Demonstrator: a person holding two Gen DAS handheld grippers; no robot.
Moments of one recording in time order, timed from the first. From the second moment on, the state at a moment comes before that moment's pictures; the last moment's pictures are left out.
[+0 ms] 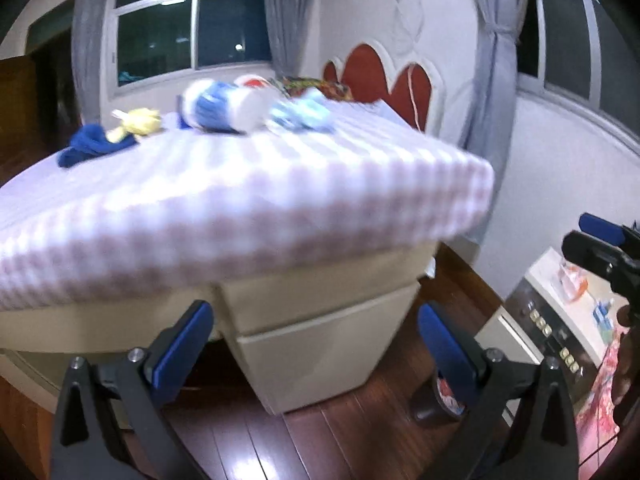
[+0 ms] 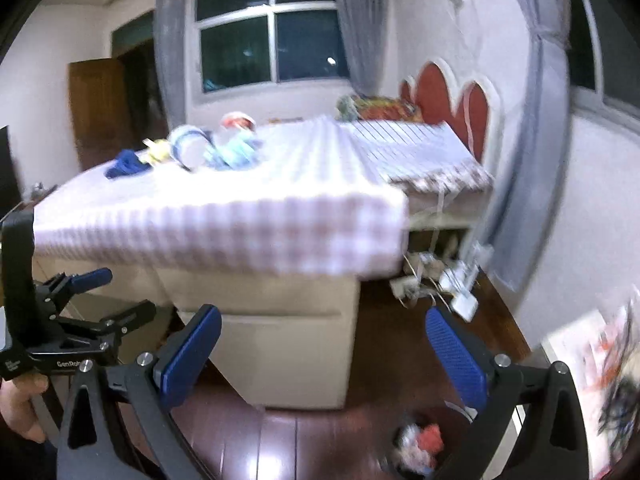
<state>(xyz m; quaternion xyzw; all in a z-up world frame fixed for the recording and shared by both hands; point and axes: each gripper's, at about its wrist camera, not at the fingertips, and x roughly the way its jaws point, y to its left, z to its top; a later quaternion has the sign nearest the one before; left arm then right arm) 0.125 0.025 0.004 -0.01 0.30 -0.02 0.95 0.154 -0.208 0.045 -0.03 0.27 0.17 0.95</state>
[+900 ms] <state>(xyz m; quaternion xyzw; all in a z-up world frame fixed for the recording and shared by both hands) 0.219 0.143 0.074 -0.04 0.28 0.09 0.96 0.345 -0.040 0.074 -0.09 0.33 0.23 0.91</state>
